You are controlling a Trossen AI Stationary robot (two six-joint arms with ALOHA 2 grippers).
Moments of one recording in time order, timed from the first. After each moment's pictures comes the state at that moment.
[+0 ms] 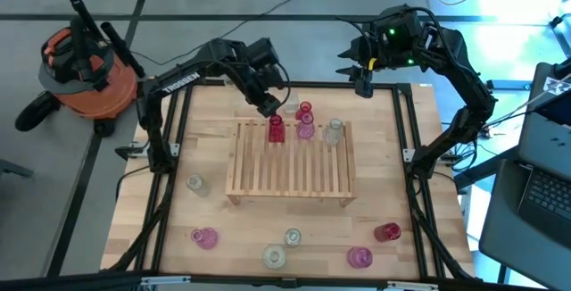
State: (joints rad) left arm 0.40 1.83 2.15 -1.44 0.34 -0.39; right arm -0.45 1.59 2.26 -1.32 -0.07 -0.48
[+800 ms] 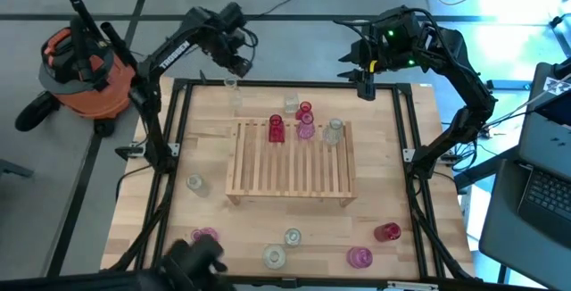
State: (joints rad) left arm 0.87 1.84 2.03 -1.51 0.05 -0.12; right arm -0.45 1.59 2.26 -1.36 -0.10 -0.49
